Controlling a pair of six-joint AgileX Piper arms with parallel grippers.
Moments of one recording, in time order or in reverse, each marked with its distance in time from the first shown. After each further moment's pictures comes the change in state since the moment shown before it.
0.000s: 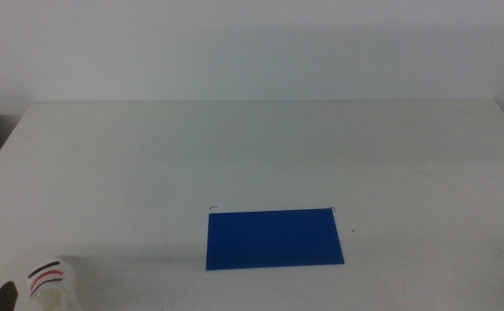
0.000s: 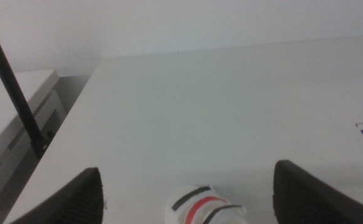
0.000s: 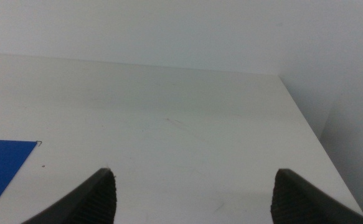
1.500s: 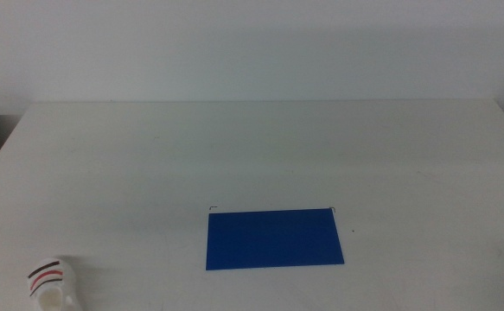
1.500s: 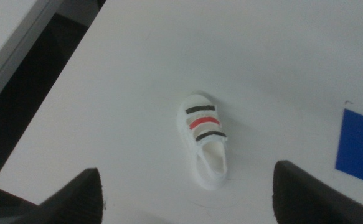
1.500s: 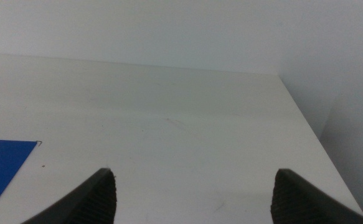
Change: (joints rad) left arm 0.000 0.622 -0.971 0.080 1.023 -0.454; right arm 0.000 0.000 0.000 0.000 0.000 0.000
